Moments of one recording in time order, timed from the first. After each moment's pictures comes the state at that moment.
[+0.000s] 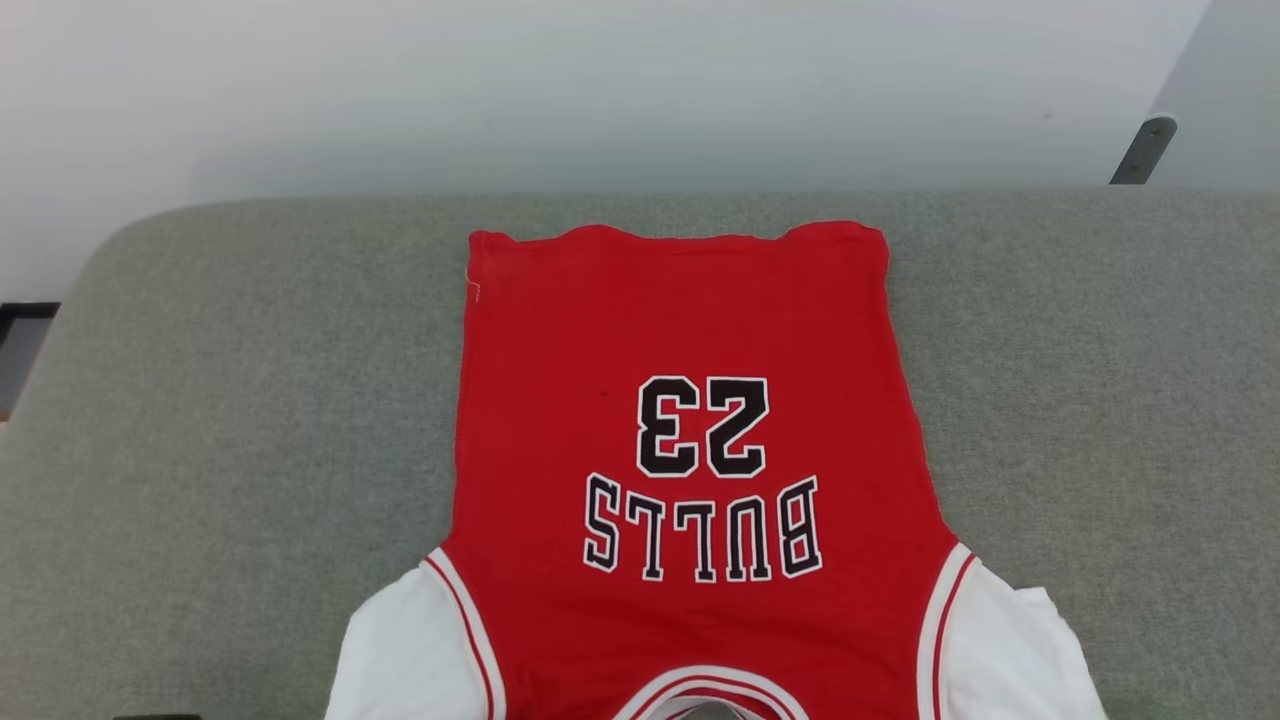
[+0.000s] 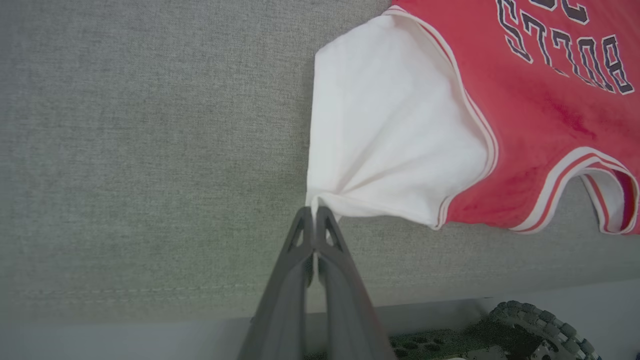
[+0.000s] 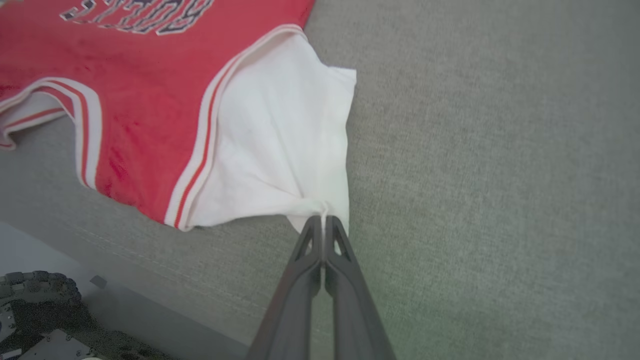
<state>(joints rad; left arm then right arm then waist) 0.00 1.05 -0.86 -0.15 -1.35 0.37 -0.15 0.32 -0.60 0.23 -0.02 0.51 0.13 0.01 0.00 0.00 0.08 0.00</state>
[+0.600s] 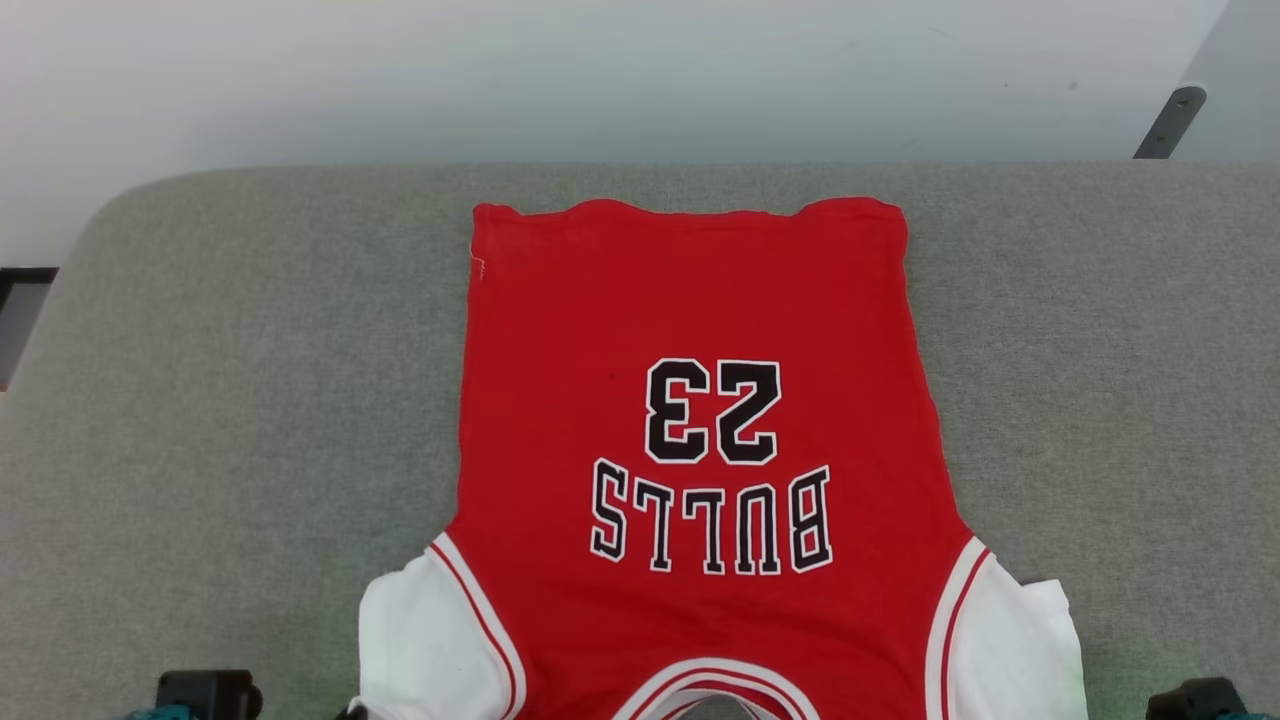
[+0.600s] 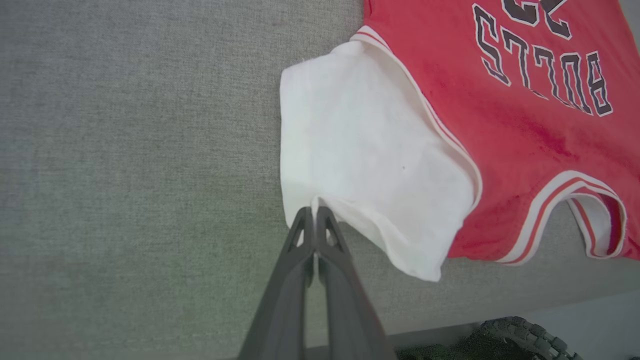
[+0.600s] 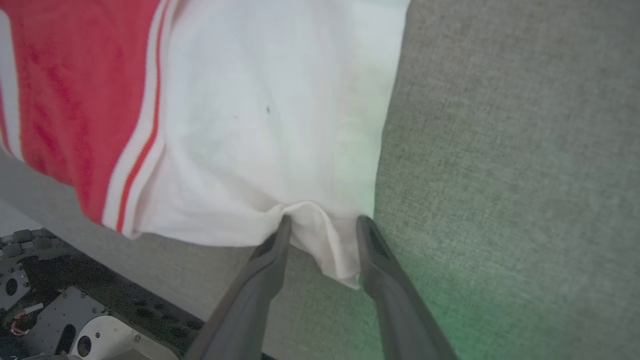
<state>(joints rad) -0.09 0.97 -0.88 -0.13 -1.30 0.36 -0.13 0.11 -0.58 0.38 0.18 0.56 0.13 0.18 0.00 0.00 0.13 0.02</state>
